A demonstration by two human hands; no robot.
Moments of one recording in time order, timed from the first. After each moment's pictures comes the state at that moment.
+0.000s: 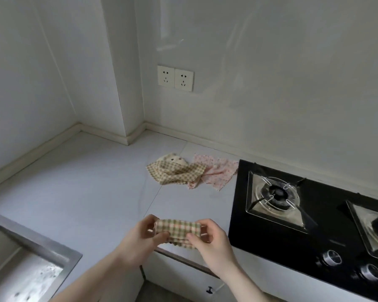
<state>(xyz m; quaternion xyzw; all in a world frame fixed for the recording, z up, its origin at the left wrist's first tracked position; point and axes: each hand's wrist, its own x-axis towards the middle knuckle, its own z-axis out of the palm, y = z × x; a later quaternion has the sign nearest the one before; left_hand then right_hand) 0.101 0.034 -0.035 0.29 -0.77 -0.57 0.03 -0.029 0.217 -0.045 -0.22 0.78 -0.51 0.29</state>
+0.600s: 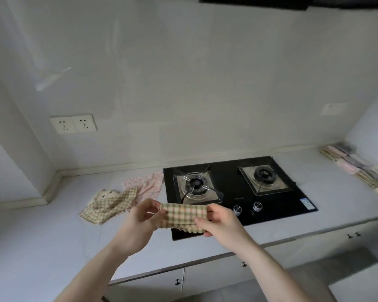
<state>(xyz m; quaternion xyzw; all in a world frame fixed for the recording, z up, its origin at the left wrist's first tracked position) 0.047 0.127 0.191 0.11 -0.79 -0.60 -0.02 0.002 0.363 0.193 -0.08 0.78 -0.58 0.21</state>
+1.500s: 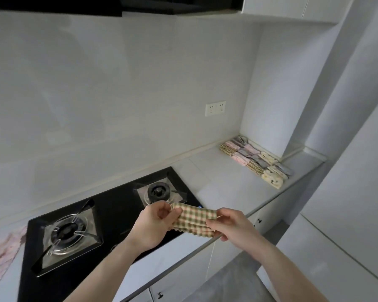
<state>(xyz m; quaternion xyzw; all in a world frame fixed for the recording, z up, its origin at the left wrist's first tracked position) -0.124 0.603 0.214 -0.11 -0.84 -0.52 -0.13 -0.064 0.840 0.221 0.11 0.80 -0.58 0.11</state>
